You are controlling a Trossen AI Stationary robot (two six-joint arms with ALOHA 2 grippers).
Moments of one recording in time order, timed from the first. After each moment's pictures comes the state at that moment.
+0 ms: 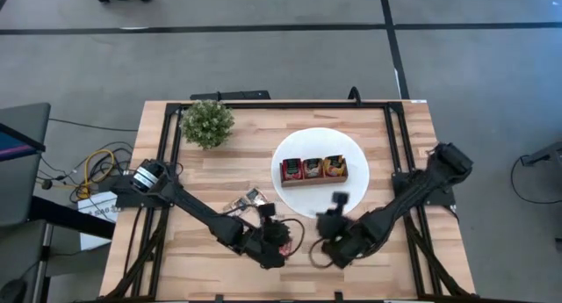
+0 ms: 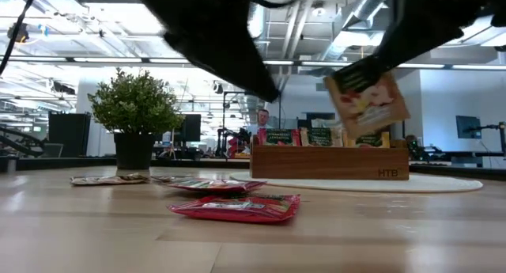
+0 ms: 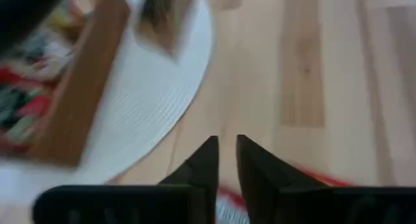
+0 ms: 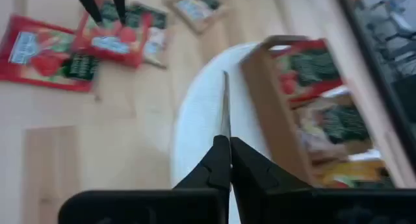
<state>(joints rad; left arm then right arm) -0.53 1.98 1.34 -0.25 -0.65 -0.39 0.67 1.72 1.20 -0.78 0.74 0.56</state>
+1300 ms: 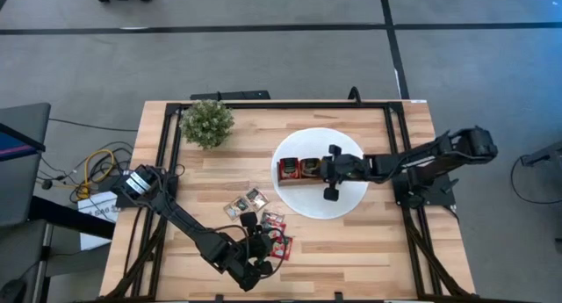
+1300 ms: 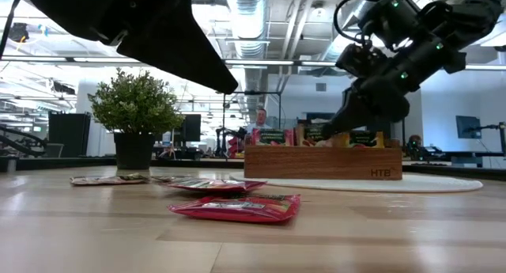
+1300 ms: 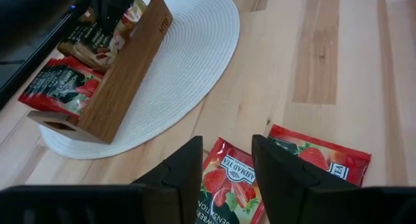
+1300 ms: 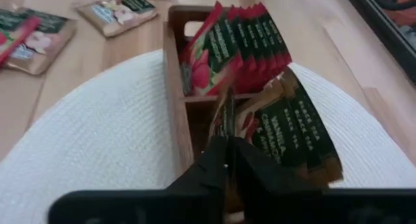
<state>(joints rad) -0.67 1.96 1.27 -0.31 -0.93 -0.55 0.00 1.38 0.48 0.25 0.19 -0.12</state>
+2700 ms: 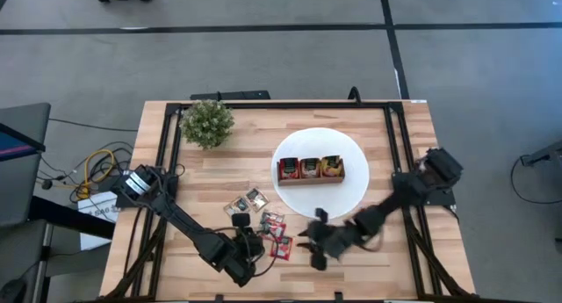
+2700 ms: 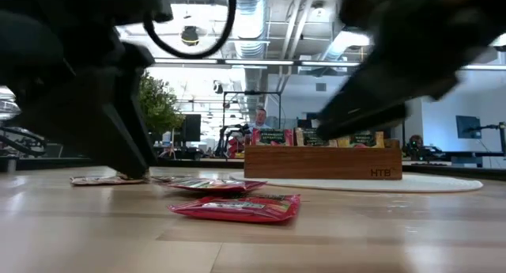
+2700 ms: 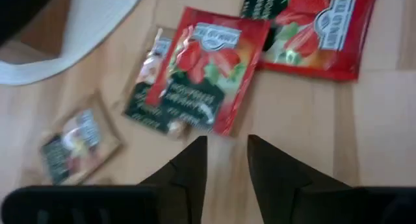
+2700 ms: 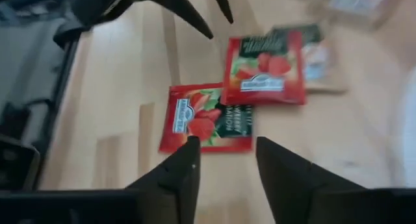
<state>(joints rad) -0.68 1.96 1.22 -0.54 -0.65 -0.62 0.60 1.82 0.87 0.24 0.43 0.58</state>
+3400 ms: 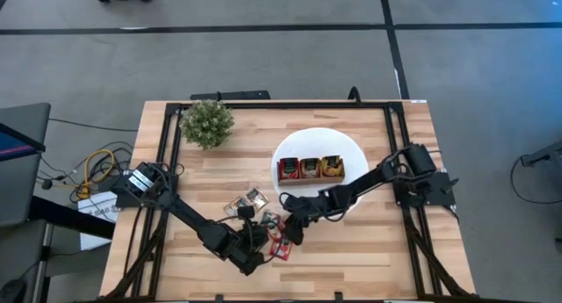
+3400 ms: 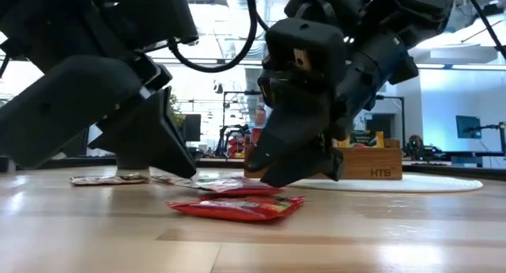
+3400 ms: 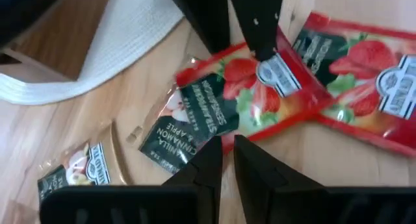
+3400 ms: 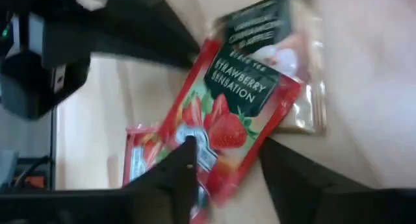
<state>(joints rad) -0.61 1.96 1.09 -0.25 -0.73 -0.55 0.29 1.98 0.97 0.26 -0.10 0.76</state>
